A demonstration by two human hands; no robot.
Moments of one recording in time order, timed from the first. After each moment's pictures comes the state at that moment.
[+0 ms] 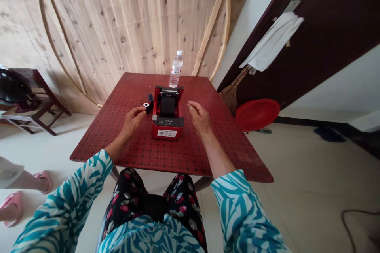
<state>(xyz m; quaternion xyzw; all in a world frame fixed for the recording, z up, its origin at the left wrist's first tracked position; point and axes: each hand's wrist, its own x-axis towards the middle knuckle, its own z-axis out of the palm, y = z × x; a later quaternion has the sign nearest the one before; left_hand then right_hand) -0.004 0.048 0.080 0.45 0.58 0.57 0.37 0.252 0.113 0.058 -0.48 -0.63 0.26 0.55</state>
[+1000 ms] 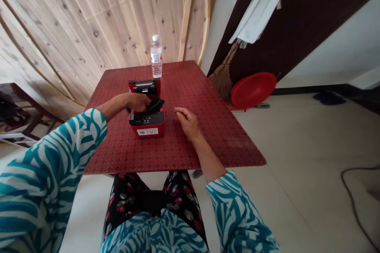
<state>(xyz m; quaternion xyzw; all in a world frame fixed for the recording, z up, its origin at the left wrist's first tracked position) 0.056 0.148 0.152 0.66 0.58 0.09 0.48 0.278 0.093 0.006 -0.48 -0.60 0.33 0.56</state>
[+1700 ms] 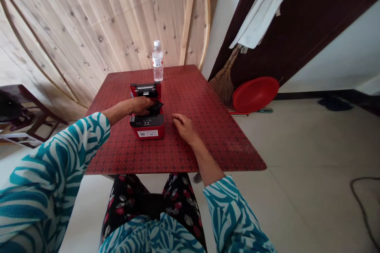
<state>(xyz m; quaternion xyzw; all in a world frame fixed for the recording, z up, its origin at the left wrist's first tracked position) 0.067 0.140 0.148 0.79 0.54 0.07 0.29 0.277 0.094 -0.005 -0.48 -0.68 0.27 0.47</state>
